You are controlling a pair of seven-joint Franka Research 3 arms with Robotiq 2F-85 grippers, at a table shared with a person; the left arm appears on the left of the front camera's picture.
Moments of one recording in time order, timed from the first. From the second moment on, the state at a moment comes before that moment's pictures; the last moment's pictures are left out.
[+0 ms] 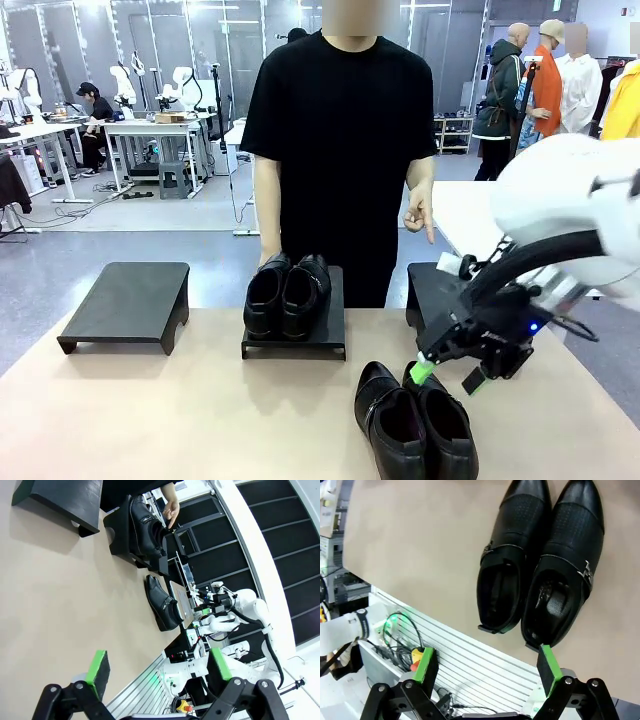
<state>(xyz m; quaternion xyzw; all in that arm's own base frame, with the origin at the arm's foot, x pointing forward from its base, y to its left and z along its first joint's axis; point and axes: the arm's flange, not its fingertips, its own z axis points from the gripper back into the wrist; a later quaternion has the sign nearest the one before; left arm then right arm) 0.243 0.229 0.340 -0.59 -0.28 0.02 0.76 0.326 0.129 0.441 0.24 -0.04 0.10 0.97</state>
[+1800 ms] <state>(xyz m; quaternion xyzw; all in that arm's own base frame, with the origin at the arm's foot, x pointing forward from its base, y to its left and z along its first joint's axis) 0.243 0.229 0.340 -0.59 -0.28 0.02 0.76 0.340 0.195 0.321 0.06 -0.02 0.12 0.99</state>
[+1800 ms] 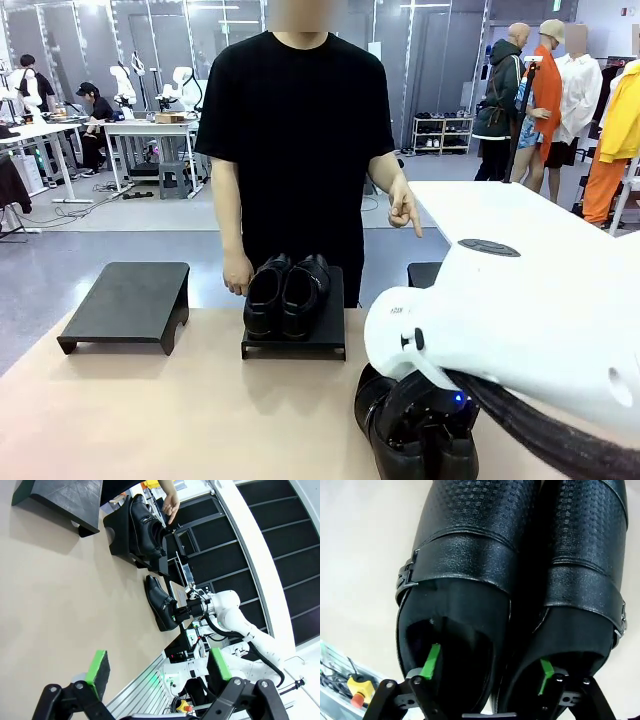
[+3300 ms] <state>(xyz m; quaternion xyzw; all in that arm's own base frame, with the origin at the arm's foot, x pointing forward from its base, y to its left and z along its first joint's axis) 0.243 0.229 0.340 -0.59 -0.28 0.02 0.76 0.350 0.132 0.418 0.08 -0.07 0.14 0.99</state>
